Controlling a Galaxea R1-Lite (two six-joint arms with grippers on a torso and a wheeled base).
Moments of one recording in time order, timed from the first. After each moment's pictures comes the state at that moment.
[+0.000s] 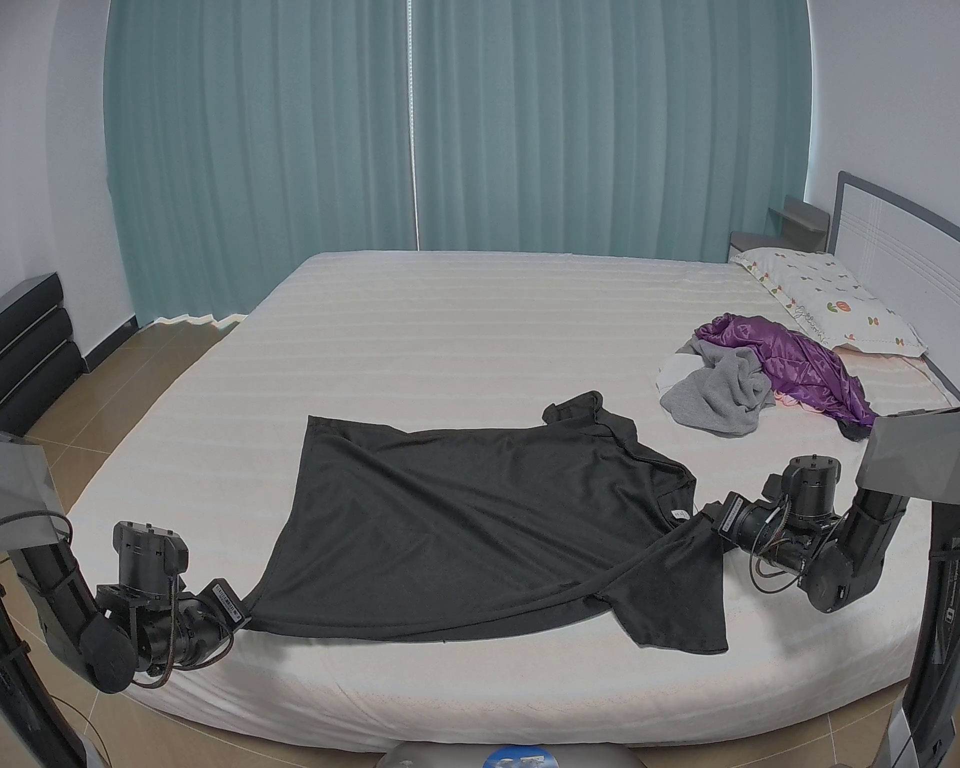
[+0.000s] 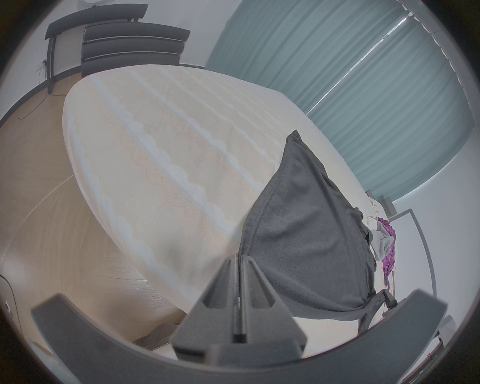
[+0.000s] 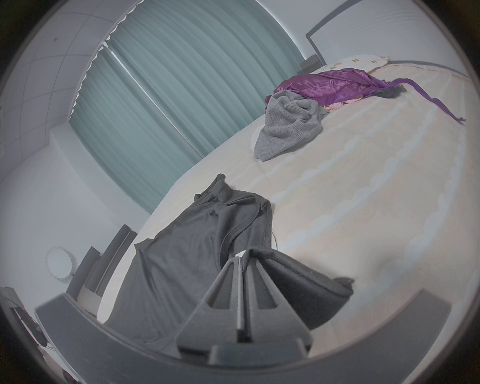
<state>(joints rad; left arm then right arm) -0.09 1.94 -0.17 -0.97 0.01 -0.82 0.10 2.31 -0.58 -1.27 0.15 0.59</state>
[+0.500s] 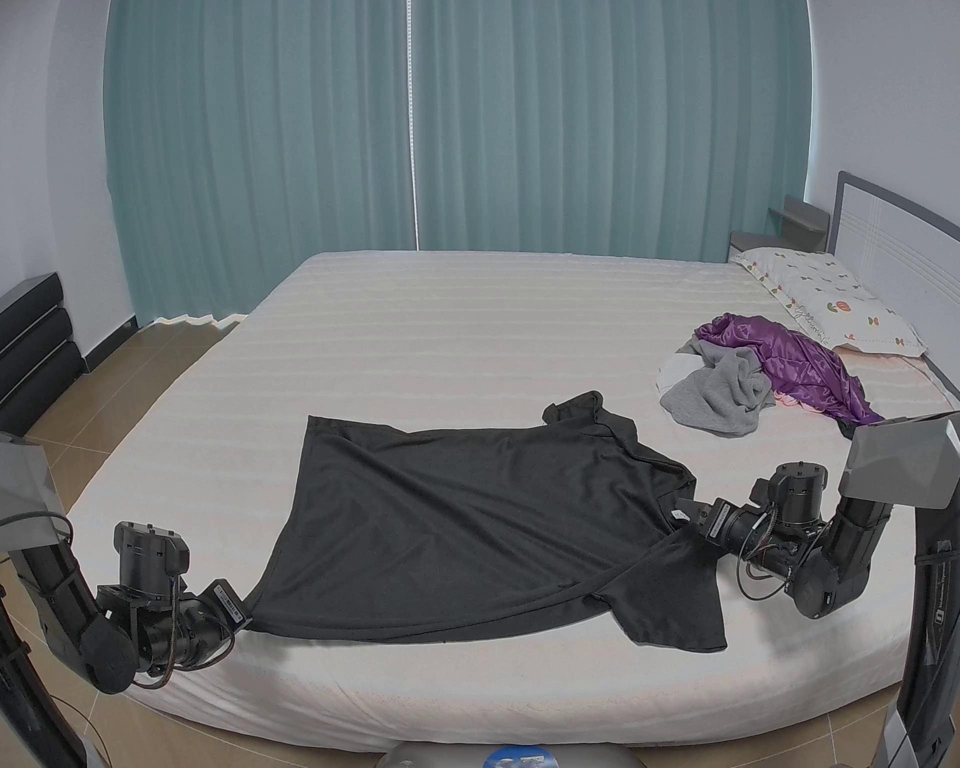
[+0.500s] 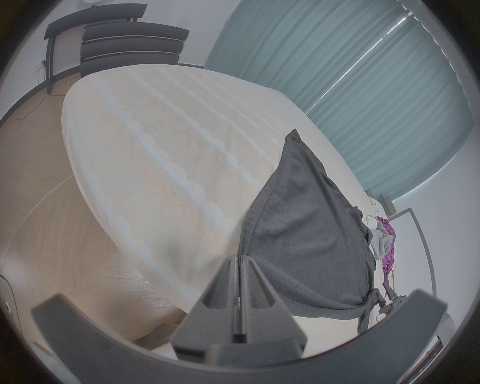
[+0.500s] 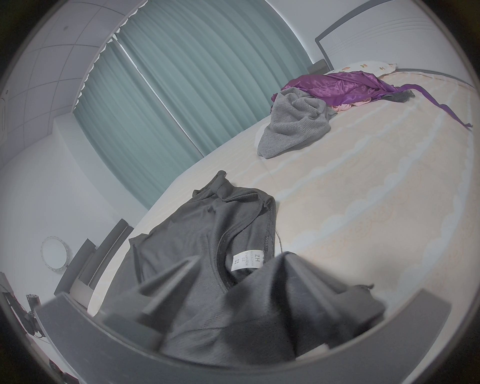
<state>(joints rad) -0.10 1.94 -0.17 -0.97 0.01 -0.82 0.13 2.37 -0.62 -1.32 0.13 0.55</state>
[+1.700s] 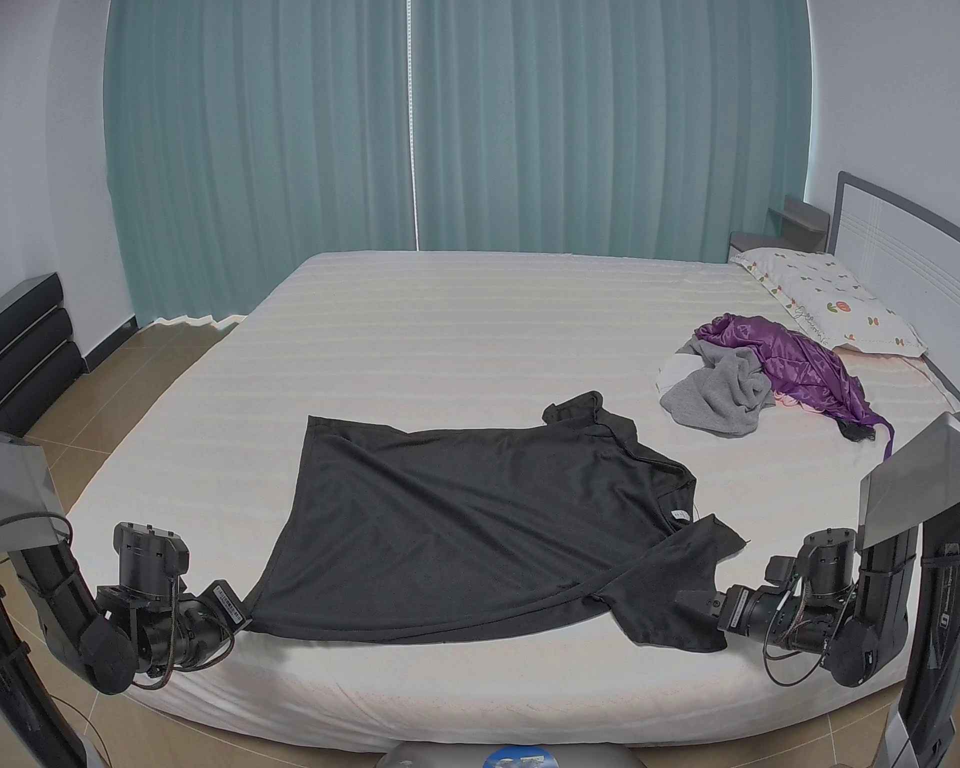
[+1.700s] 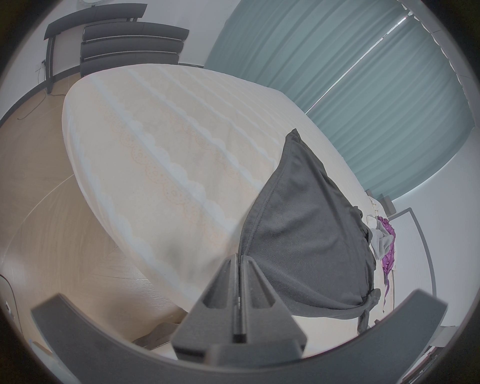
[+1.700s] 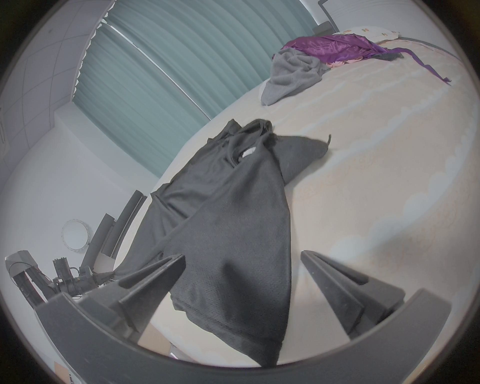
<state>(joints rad) -0.10 1.94 -0.17 -0.97 0.00 -0.82 0.16 2.32 -0.13 -1.56 0.30 0.56</state>
